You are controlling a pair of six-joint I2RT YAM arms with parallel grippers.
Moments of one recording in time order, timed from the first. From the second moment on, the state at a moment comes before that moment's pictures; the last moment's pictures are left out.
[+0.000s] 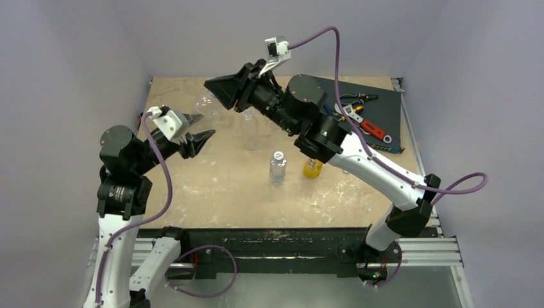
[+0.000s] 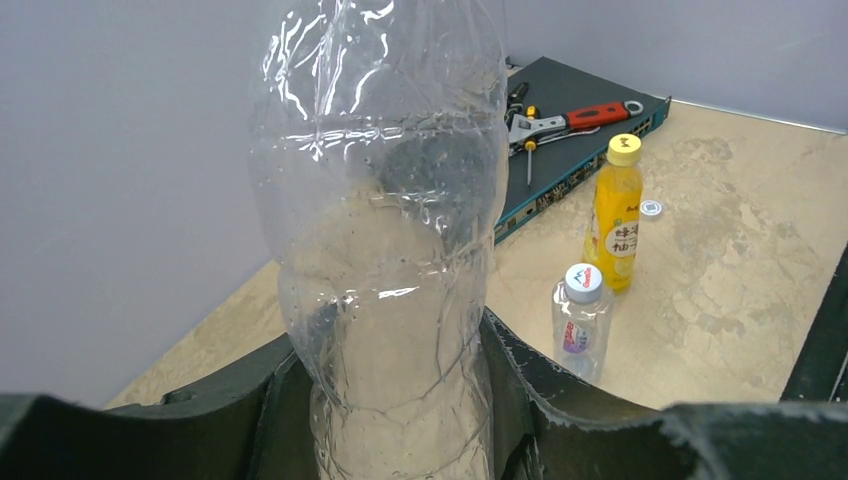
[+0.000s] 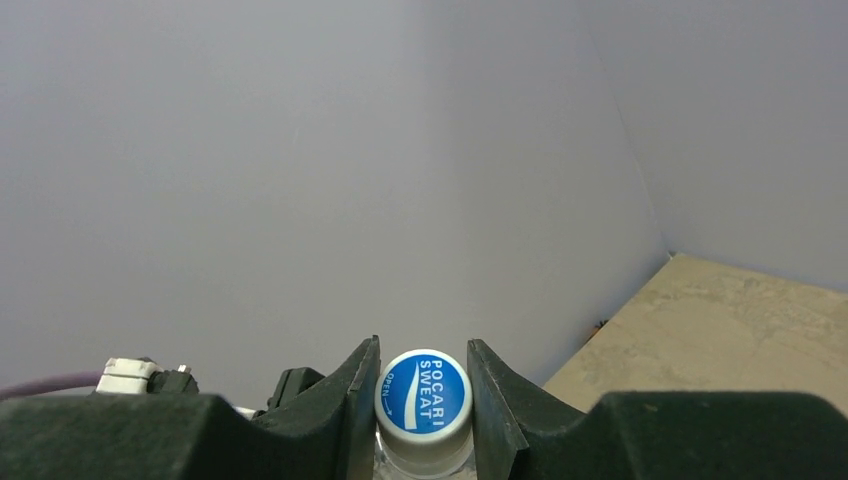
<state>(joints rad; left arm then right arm) -0.10 0.74 1.13 -0.39 0.70 0.25 1.04 1.60 1.87 0.00 0.13 0.53</state>
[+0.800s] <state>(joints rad) -0.11 0.82 1.24 -0.37 1.33 -0.07 0.96 1.24 1.50 0.21 -0.40 0.39</state>
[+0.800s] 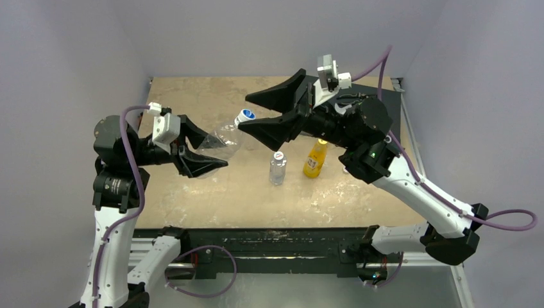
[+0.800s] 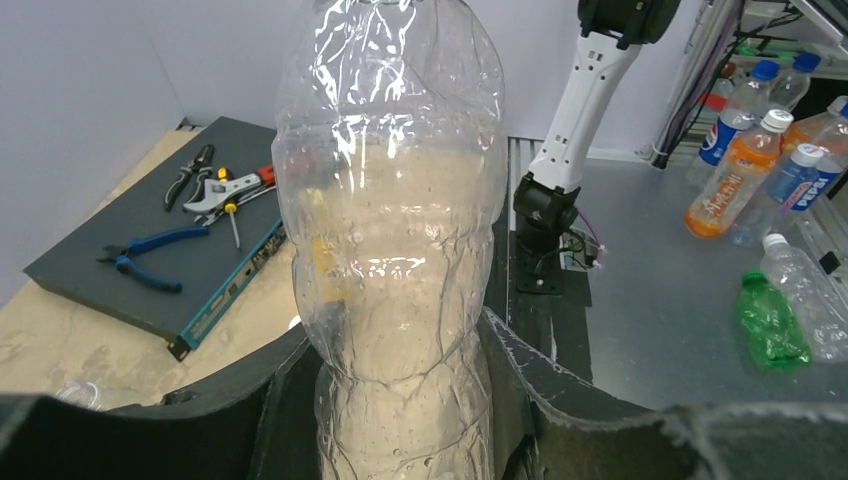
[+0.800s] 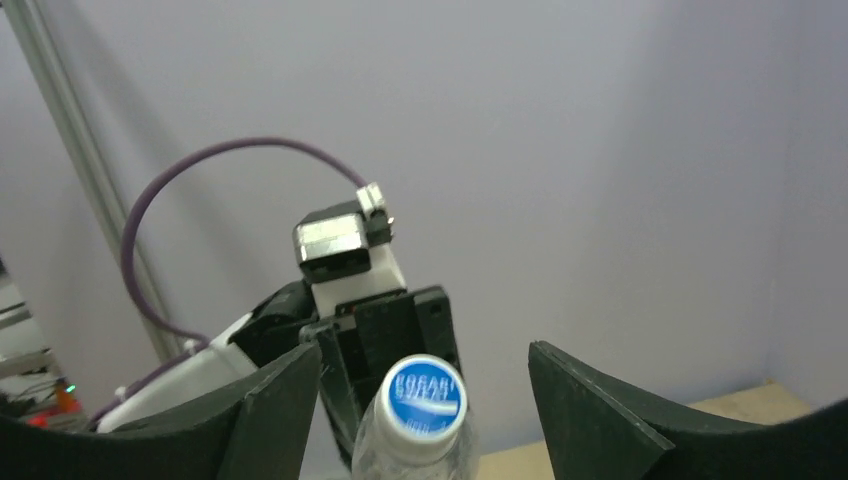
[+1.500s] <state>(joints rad) -0.11 0.73 1.20 -0.38 0.87 0.14 1.10 1.46 1.75 0.04 0.18 0.43</state>
